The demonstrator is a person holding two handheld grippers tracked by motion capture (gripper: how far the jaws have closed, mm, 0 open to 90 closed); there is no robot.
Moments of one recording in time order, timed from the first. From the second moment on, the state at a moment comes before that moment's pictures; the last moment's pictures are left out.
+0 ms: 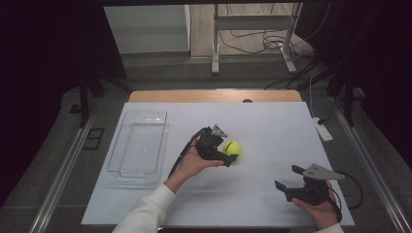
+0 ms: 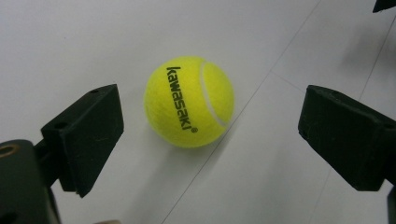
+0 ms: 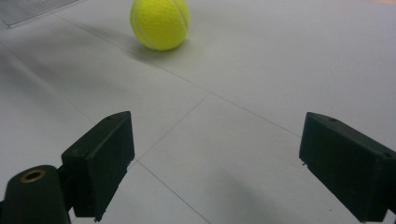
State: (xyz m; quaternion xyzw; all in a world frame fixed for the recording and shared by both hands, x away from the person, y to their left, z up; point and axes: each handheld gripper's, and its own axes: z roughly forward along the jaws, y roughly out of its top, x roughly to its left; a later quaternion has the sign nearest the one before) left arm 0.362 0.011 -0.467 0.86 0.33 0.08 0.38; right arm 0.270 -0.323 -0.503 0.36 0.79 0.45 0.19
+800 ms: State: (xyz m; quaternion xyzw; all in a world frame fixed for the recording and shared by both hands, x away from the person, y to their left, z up) left arm 0.379 0.000 -0.479 0.86 0.35 0.06 0.37; right arm 0.271 -0.323 -0.504 0.36 0.79 0.45 0.19
